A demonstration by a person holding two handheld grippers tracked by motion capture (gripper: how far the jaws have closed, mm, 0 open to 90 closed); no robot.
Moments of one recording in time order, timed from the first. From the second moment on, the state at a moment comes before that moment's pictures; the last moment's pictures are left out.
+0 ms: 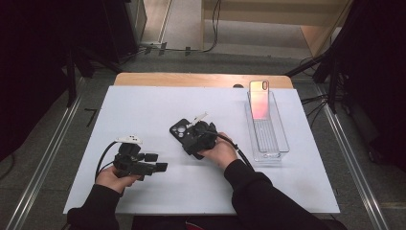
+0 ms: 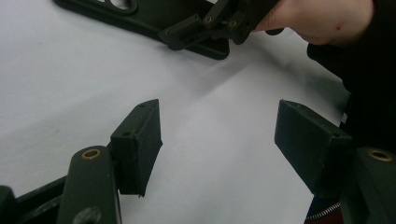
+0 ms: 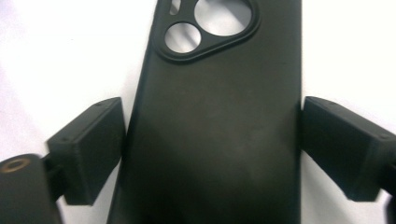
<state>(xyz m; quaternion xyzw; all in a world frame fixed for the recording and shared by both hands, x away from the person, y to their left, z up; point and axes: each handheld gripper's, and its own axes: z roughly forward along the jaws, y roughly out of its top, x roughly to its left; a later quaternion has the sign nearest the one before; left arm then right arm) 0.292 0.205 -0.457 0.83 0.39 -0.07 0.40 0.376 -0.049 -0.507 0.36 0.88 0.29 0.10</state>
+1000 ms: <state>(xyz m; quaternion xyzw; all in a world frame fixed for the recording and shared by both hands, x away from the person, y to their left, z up) 0.289 0.209 -0.450 0.80 0.44 -0.04 0.41 0.367 -0.086 -0.471 0.38 0.85 0.36 0.05</state>
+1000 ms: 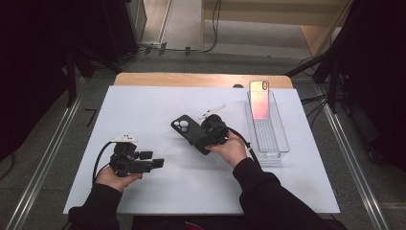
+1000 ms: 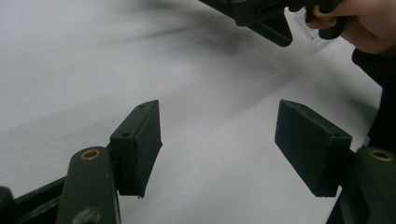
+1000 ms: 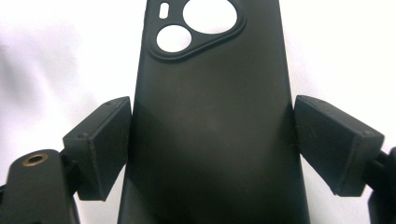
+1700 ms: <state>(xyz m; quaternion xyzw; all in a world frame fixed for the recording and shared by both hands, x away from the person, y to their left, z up) 0.309 0.183 -0.427 0.77 0.47 -0.10 0.42 0.318 -0.103 -0.465 0.43 0.81 0.40 0.04</state>
